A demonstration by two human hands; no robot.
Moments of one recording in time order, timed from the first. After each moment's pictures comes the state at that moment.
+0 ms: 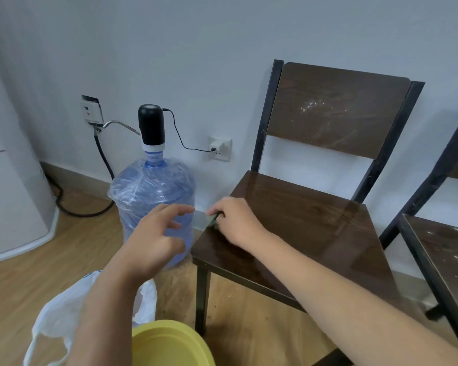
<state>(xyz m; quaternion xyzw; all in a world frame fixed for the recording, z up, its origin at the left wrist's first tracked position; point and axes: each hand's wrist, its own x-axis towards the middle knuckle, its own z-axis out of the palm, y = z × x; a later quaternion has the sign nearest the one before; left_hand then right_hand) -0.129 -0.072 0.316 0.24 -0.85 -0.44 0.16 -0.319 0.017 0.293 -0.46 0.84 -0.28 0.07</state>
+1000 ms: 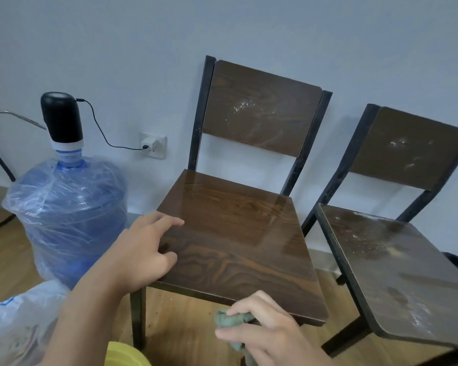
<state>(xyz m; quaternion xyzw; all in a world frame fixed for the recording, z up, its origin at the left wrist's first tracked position) -0.202 -0.039 0.305 0.12 -0.93 -0.33 0.09 -0.247 0.256 0.287 -0.60 0.78 -0.17 0.01</state>
